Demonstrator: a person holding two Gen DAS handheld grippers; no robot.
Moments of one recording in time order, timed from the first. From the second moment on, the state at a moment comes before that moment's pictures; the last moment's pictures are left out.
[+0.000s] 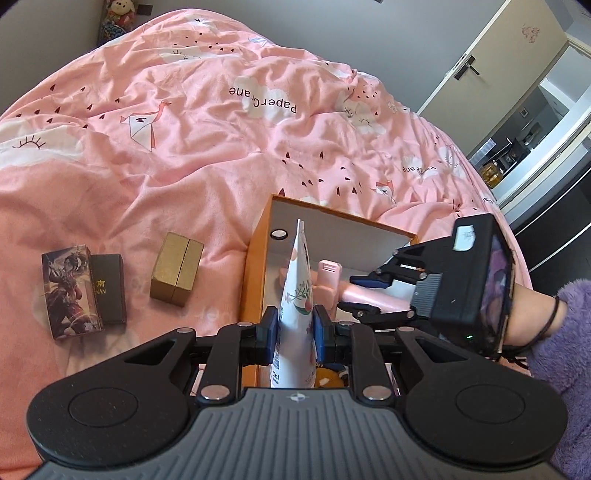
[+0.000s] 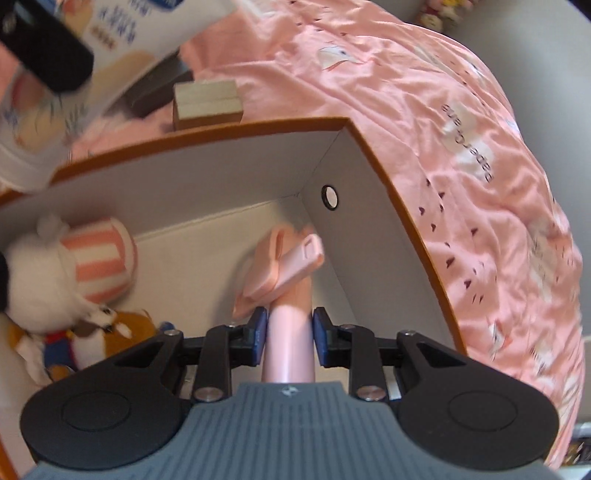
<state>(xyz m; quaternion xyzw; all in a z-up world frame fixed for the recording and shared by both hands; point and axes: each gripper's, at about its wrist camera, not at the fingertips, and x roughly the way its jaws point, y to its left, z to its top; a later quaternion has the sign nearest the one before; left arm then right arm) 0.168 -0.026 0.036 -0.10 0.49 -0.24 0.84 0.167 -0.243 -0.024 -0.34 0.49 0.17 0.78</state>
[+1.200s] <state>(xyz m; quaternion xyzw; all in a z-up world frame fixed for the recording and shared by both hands) 0.204 -0.050 0.016 -0.09 0.51 -0.25 0.82 0.172 -0.235 -0.087 -0.61 0.38 0.14 0.68</state>
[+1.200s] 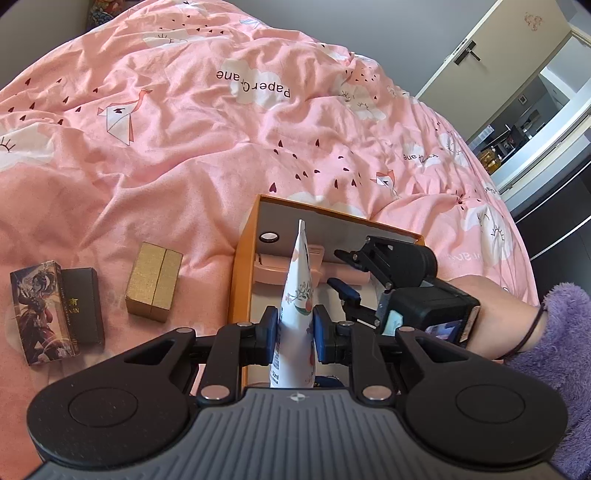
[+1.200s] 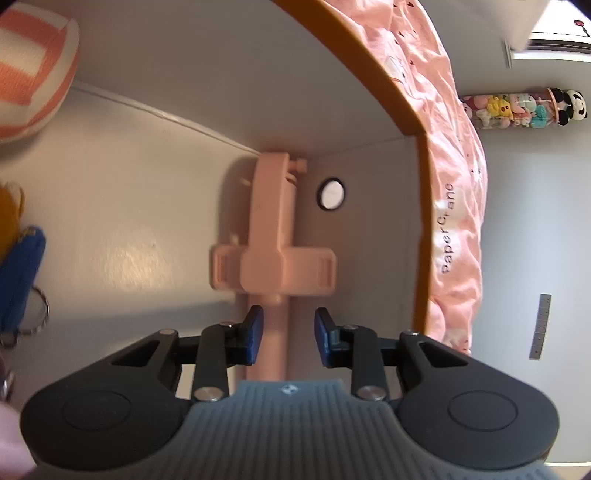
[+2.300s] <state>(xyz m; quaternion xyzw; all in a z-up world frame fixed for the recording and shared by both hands) 0.206 -0.113 -0.035 0.07 0.56 -0.22 0.80 0.134 -0.268 -0.025 -0.08 0.47 0.04 0.88</state>
